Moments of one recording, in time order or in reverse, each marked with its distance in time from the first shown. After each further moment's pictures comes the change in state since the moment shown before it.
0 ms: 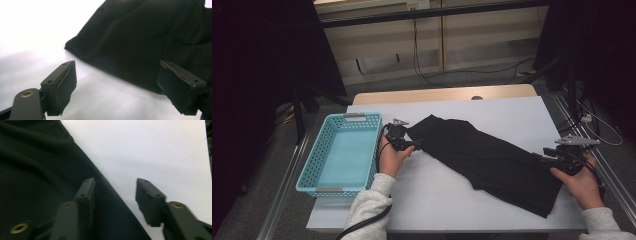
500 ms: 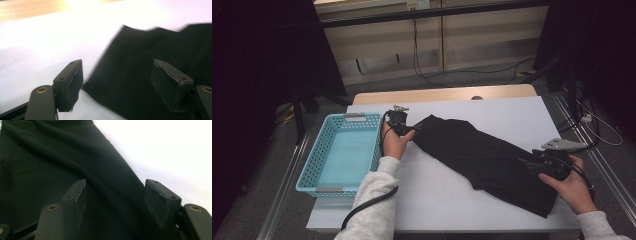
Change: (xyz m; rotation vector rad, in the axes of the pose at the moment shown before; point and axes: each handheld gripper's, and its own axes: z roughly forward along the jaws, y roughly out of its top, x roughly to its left) left arm 0.021 0.039 0.028 -0.022 0.043 -0.013; right arm 0.035 0.005 0.002 -0.018 0.096 -0.083
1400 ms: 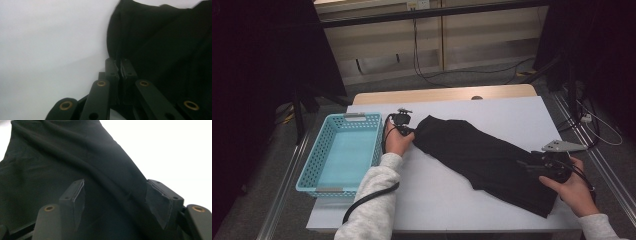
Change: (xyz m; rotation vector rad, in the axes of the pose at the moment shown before) left arm -0.010 -0.009 0.000 0.190 -0.063 -0.107; right arm 0.004 -0.002 -0.004 -0.008 0.031 -0.011
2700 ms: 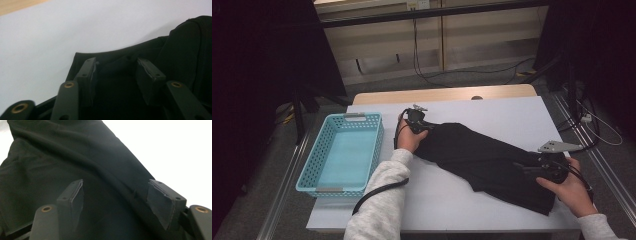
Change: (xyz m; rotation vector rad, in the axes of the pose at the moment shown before) left arm -0.023 0.021 0.040 -0.126 -0.005 0.238; right arm 0.006 0.002 0.003 0.013 0.034 -0.025
